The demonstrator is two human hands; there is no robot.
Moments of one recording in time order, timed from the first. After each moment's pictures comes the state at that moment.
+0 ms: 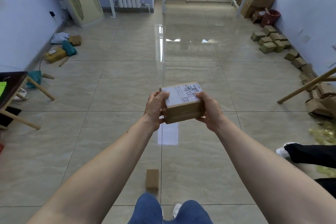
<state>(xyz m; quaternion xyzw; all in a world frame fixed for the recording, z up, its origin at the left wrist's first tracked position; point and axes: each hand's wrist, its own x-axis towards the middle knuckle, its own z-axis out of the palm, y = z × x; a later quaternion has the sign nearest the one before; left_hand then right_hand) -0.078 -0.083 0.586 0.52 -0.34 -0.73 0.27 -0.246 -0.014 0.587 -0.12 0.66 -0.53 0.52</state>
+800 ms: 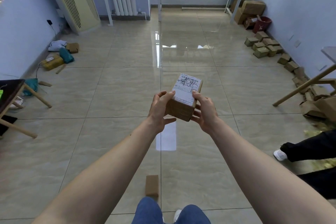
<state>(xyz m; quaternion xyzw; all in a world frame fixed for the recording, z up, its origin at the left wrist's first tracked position) -0.084 -0.077 0.601 0.47 -0.38 -0.74 0.28 -0.228 -0.016 0.600 -0.12 0.62 -0.58 0.51</state>
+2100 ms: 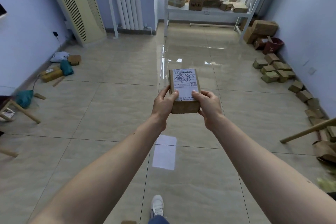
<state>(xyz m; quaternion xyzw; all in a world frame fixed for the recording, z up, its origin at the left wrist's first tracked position) -0.302 -0.242 0.654 0.46 -0.45 -0.66 0.39 -0.438 -0.200 0.656 -0.23 0.65 -0.58 0.43</state>
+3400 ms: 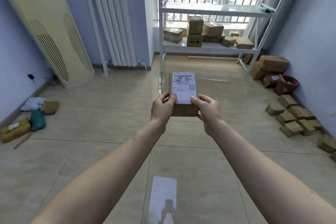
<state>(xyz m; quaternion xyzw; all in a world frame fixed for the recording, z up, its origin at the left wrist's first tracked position) -0.554 -0.831 0.693 0.46 -0.49 -0.60 0.43 -0.683 -0.780 0.697 -0.24 0.62 -0.62 0.42</state>
